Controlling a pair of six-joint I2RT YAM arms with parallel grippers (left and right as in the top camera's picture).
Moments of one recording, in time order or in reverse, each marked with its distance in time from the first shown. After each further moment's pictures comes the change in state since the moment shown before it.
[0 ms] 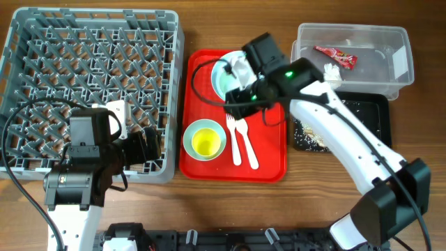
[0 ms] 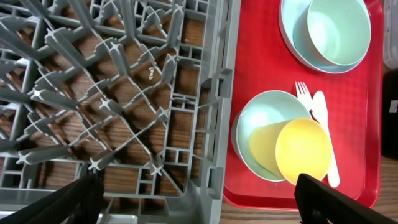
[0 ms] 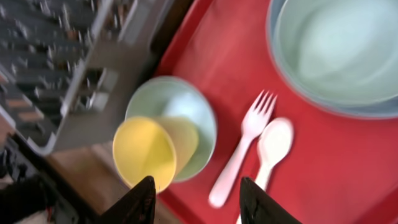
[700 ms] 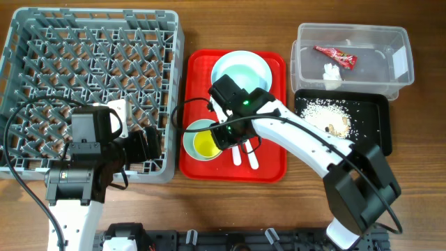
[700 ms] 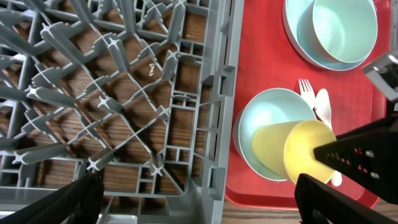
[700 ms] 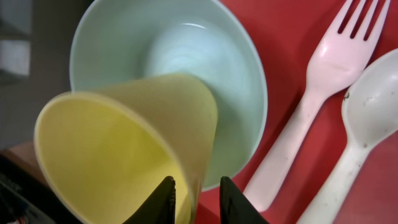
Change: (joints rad) left arm 0.000 0.023 0.000 0.000 0.000 0.000; right arm 0.161 0.126 -0.164 0.124 0.056 0.202
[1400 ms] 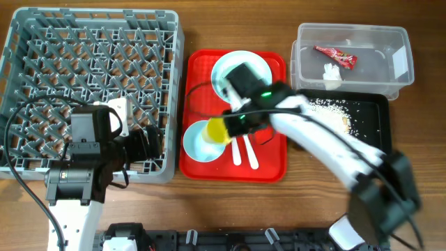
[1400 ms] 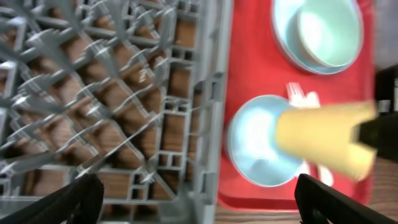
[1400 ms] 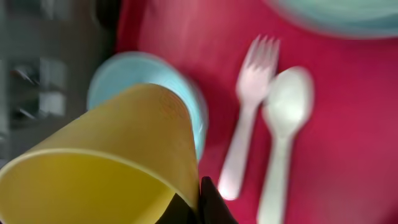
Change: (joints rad) left arm 0.000 0.000 0.000 0.033 0.048 0.000; right arm -0.128 -0.143 0.001 -0.019 0.011 0.041
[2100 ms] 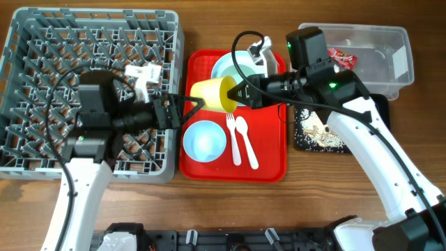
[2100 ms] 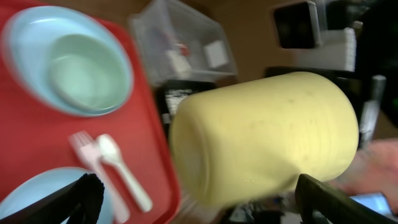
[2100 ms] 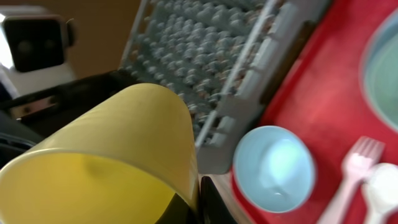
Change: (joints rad) left arm -0.035 0.226 0.002 0.531 0.784 -0.206; right arm -0.209 -0.182 0.026 0.188 -0.572 -0.027
